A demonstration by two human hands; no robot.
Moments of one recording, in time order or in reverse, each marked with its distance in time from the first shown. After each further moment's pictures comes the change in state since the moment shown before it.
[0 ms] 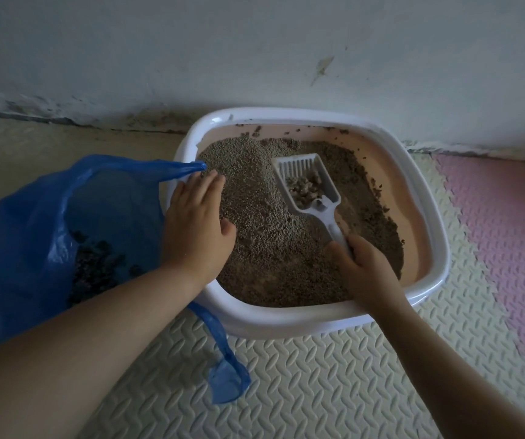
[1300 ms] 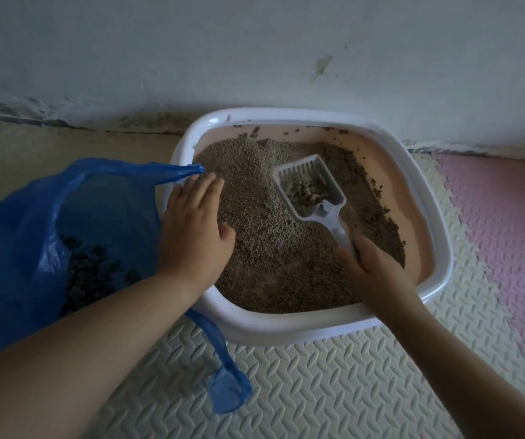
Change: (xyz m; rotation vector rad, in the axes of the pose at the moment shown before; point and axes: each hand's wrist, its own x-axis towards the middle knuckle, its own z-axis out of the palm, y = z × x) left_hand 0.001 -0.001 0.002 -0.005 -0.009 0.000; right_hand 0.000 -0.001 -0.014 -0.225 -0.066 -0.005
